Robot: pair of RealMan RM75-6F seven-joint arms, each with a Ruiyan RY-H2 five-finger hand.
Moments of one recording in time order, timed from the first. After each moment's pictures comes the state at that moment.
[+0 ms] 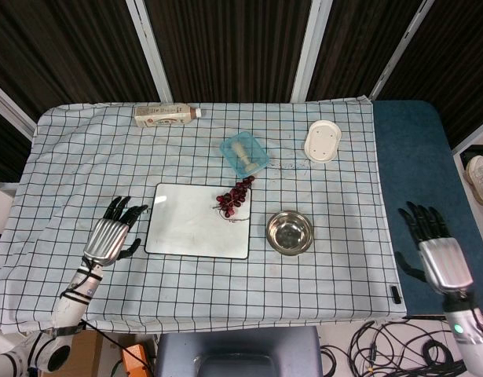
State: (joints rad) left arm -0.49 -1.52 -0.15 -1.25 1.47 1.15 0.12; right arm 0.18 -1.17 0.00 -1.43 -1.55 1.52 0.08
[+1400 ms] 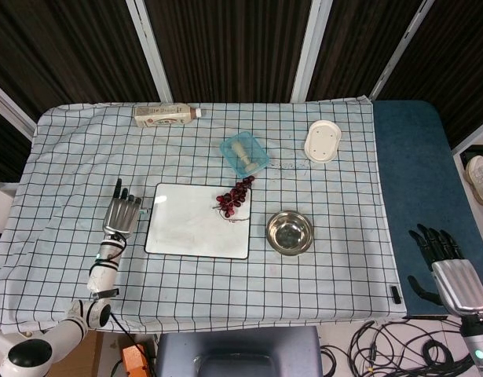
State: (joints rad) left arm -0.70 -1.95 -0.19 -0.51 1.26 0.97 0.50; right arm 0.12 -1.04 -0.04 -1.58 -1.58 1.43 0.05
